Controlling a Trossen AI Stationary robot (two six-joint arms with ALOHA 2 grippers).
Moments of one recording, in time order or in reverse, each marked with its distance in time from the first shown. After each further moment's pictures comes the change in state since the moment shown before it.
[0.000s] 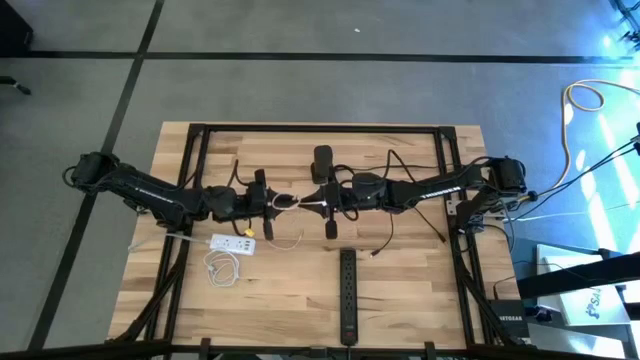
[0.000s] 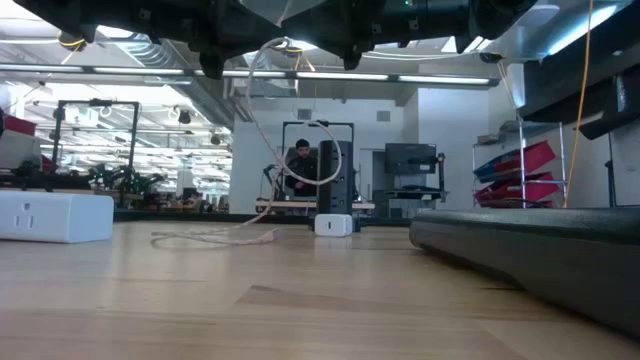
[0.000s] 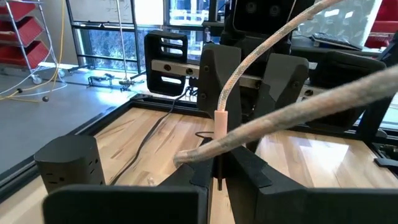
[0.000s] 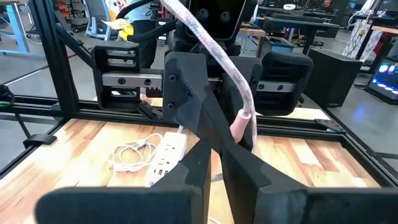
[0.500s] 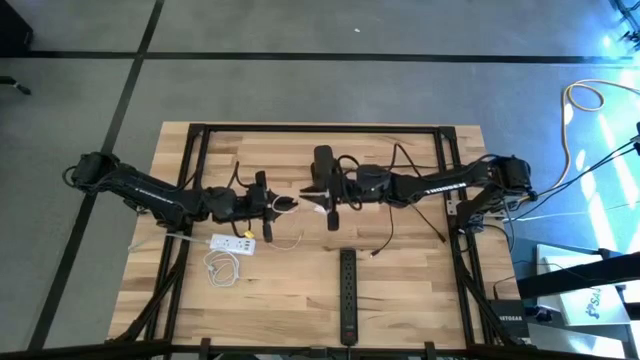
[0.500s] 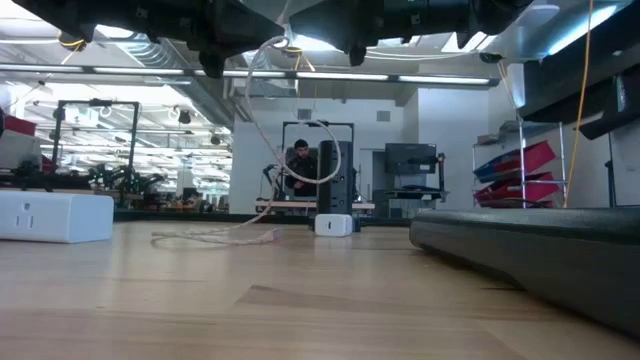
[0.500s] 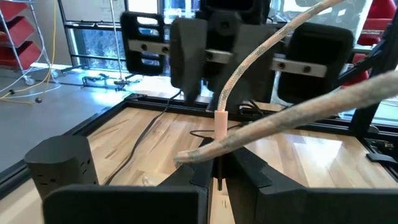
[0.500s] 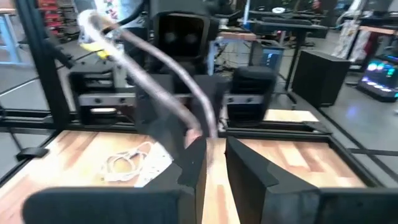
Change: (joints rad) left arm -0.001 0.000 0.000 -0.002 0.008 0.000; right arm -0.031 -0.038 0.001 -0.027 -0.016 0.026
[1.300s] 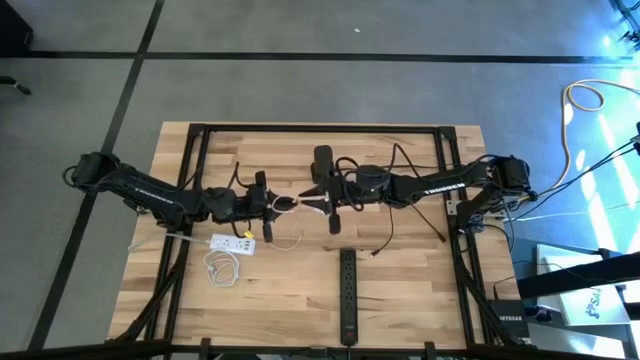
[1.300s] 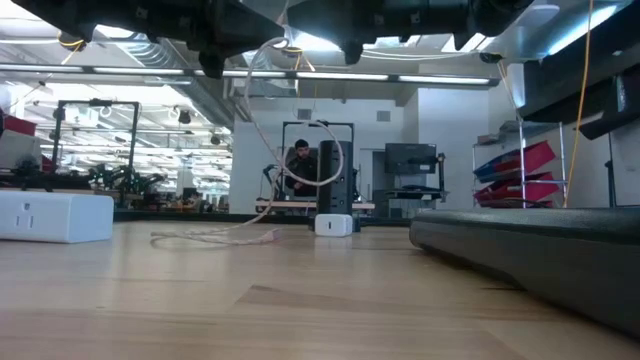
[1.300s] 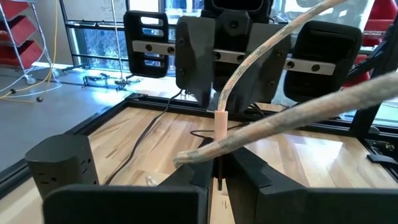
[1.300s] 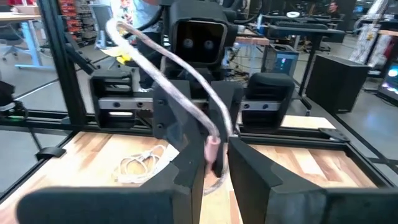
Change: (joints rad) left arm -0.004 0.002 -0.001 0.002 -0.011 -0.002; right arm -0.001 0.006 0.000 0.025 -0.071 0.000
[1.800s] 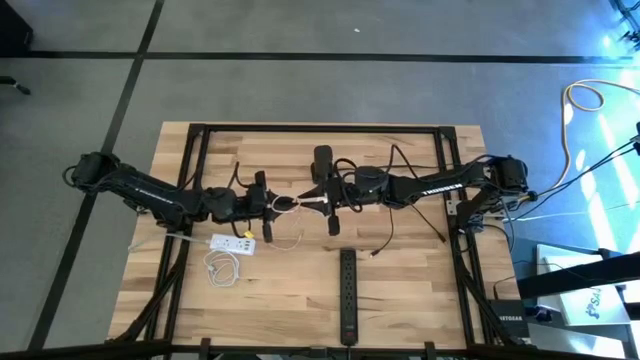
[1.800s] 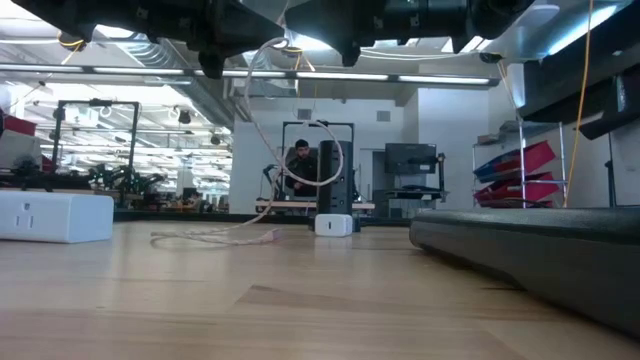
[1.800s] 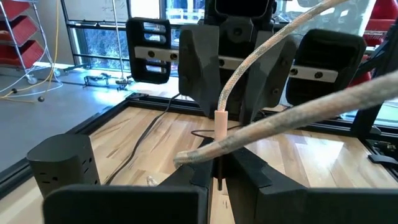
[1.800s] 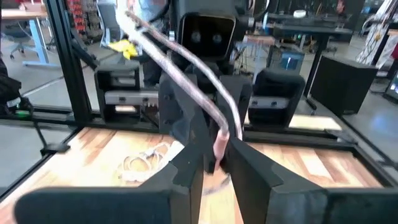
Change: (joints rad) left arm 0.000 0.000 0.000 0.000 -0.001 0.000; right arm 0.000 0.022 0.000 0.019 -0.008 -0.009
